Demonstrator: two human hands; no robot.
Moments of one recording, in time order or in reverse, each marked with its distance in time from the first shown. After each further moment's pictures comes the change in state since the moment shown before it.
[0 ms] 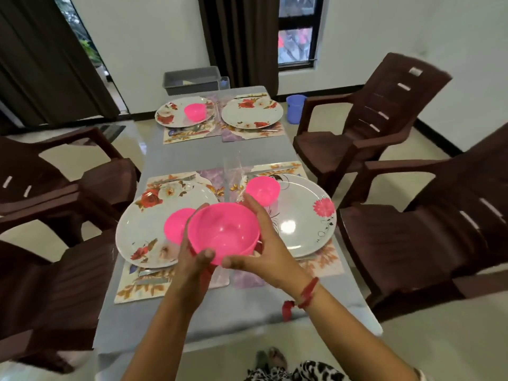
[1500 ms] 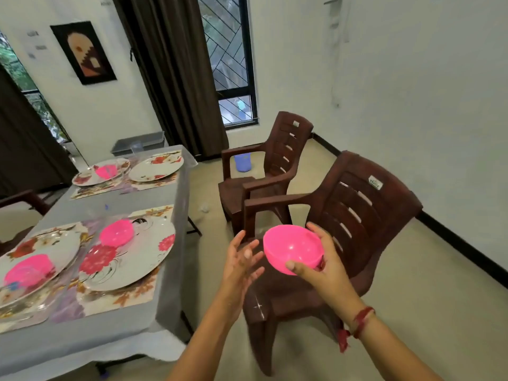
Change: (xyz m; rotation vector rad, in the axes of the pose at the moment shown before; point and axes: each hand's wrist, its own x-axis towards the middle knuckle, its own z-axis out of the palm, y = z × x) left_hand -0.042 -0.214 0.528 0.152 -0.133 -0.021; right_hand -0.312 0.029 -0.519 -0.039 0.456 -0.052
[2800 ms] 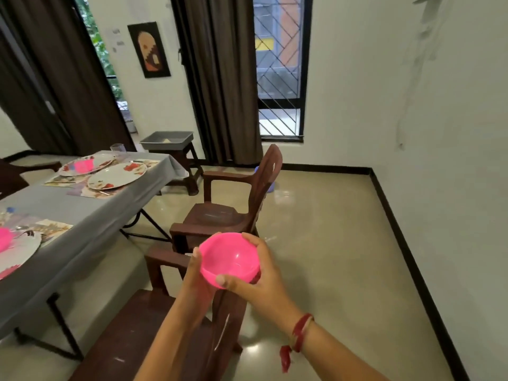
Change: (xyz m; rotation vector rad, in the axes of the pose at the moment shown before) left_hand 0.460 -0.033 0.455 -0.143 0.365 0.181; right_hand 0.494 0.088 -0.430 0.089 -0.633 -0.092
